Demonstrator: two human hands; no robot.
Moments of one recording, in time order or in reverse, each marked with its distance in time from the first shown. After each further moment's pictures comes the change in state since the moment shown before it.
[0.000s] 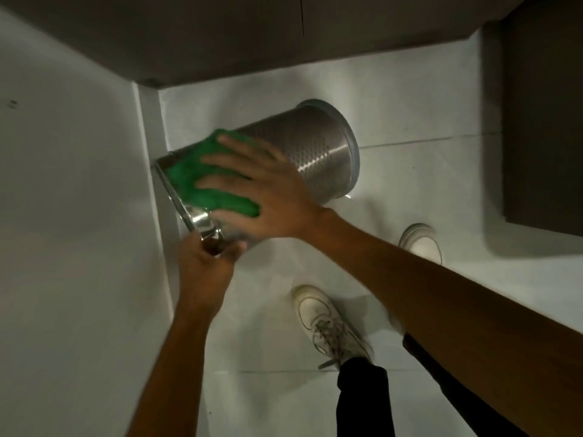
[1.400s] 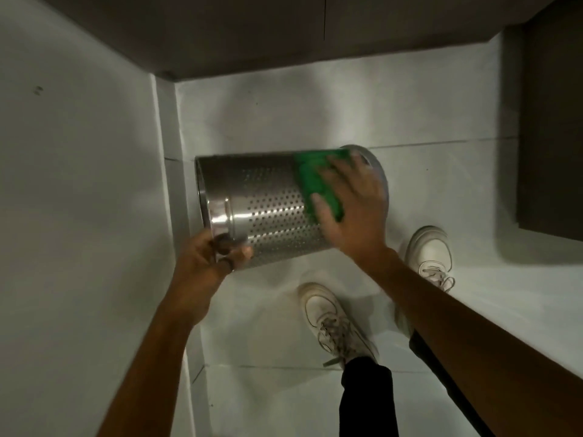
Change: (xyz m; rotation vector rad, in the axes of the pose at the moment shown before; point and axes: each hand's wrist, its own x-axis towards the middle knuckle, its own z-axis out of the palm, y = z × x) left_hand -0.003 -0.005 -0.037 -0.030 -0.234 -0.059; right_hand -0.085 0.020 -0.021 -0.147 0.036 0.590
